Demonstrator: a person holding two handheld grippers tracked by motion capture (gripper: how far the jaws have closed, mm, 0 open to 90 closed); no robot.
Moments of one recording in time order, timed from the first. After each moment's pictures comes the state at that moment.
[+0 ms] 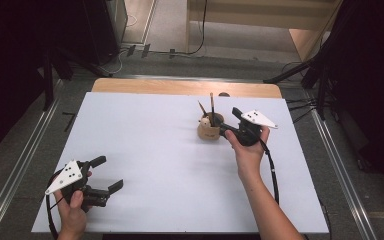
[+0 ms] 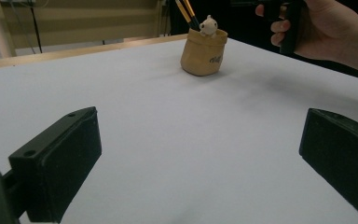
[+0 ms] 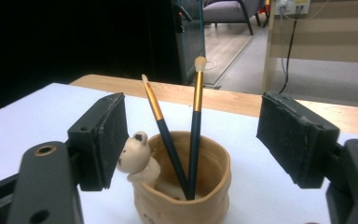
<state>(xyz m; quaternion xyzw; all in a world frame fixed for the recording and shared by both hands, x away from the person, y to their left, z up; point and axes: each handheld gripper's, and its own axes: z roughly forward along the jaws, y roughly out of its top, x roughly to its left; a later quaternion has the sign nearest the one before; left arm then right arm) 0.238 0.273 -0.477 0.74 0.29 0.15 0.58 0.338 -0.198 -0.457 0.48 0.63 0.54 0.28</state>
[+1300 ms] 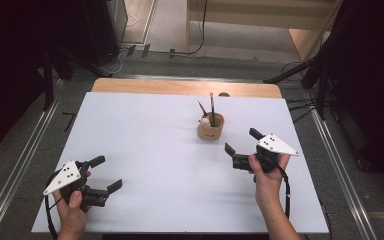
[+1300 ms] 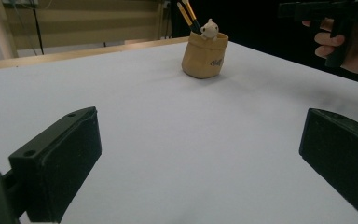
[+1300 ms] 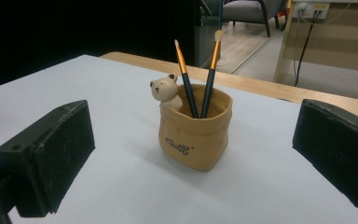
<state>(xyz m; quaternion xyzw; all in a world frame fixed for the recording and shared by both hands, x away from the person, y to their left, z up) 0.238 0.276 -0.477 0.74 0.30 0.16 0.58 0.262 -0.227 -0.459 0.44 0.67 0.54 0.28</state>
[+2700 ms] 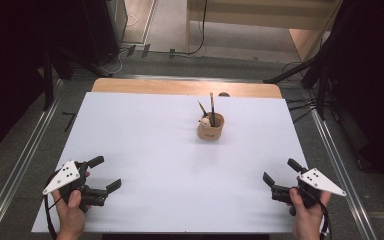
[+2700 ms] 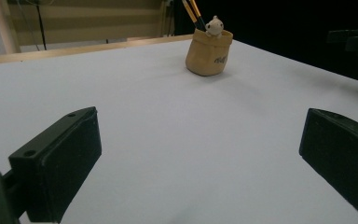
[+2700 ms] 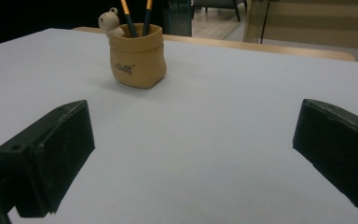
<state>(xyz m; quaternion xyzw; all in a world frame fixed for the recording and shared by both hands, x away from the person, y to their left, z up) 0.239 0.278 -0.479 0.74 0.30 0.15 0.58 0.179 -0.319 -0.499 0.49 0.65 0.51 0.29</state>
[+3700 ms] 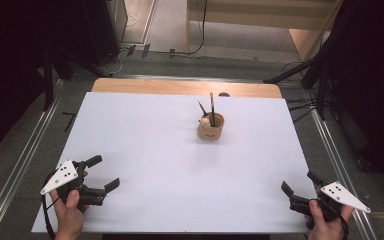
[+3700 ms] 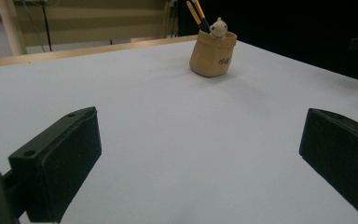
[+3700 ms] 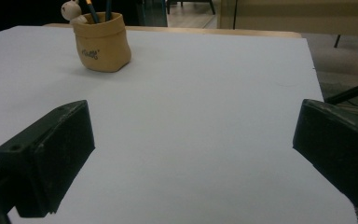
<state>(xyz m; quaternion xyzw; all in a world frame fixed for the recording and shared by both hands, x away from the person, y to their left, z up) 0.238 0.281 -0.476 0.74 0.31 0.16 0.58 0.146 -0.355 -0.505 0.52 0.63 0.48 0.30</state>
